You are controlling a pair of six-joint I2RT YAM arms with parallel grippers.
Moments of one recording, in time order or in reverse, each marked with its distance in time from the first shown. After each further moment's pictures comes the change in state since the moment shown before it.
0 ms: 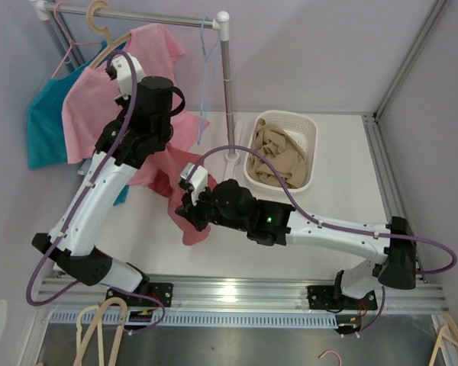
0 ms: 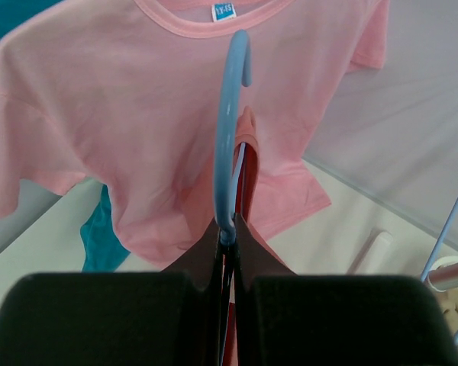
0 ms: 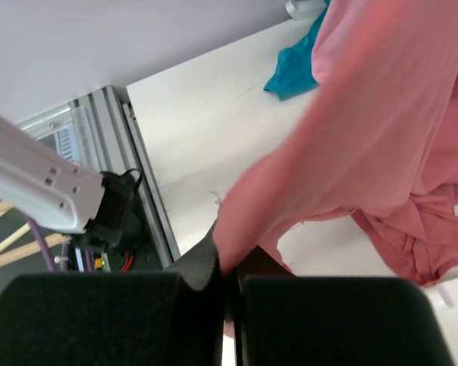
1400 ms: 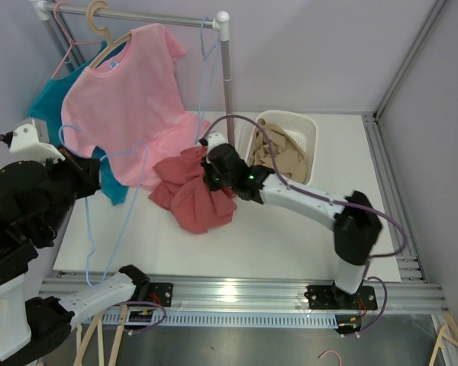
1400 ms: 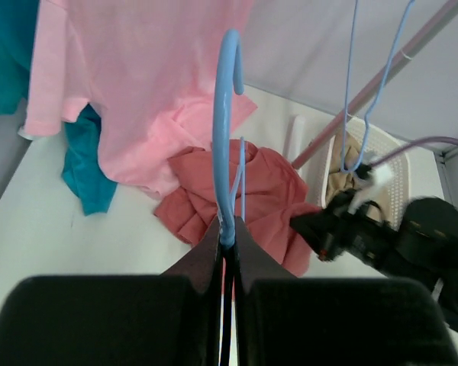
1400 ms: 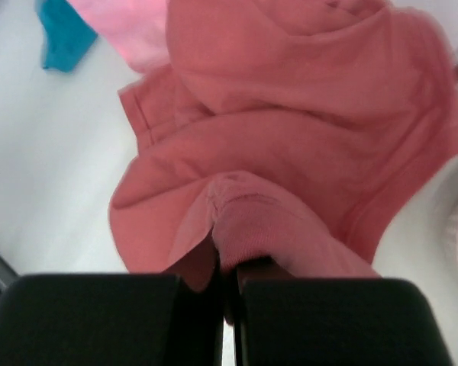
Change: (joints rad) left arm -0.036 -0.512 0.019 -0.462 0.462 -0.007; right arm -0.298 0.182 0.053 -0.167 0.120 0.210
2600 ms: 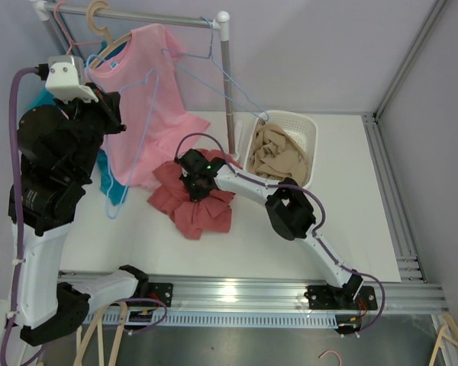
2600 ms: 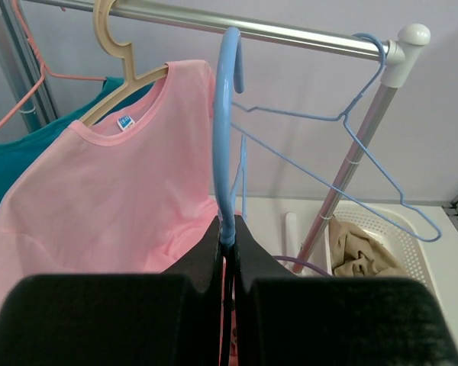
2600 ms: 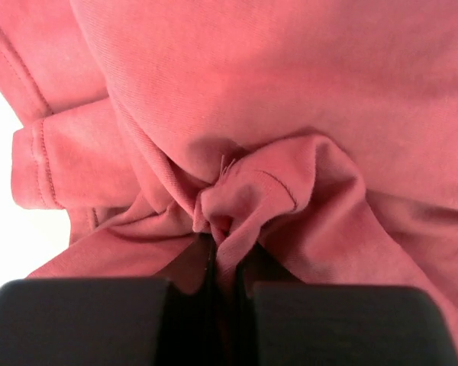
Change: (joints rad) left arm 0.161 0.154 -0.040 0.582 0.204 0.411; right arm -0.025 0.763 0.753 -0.468 -0.220 -0.082
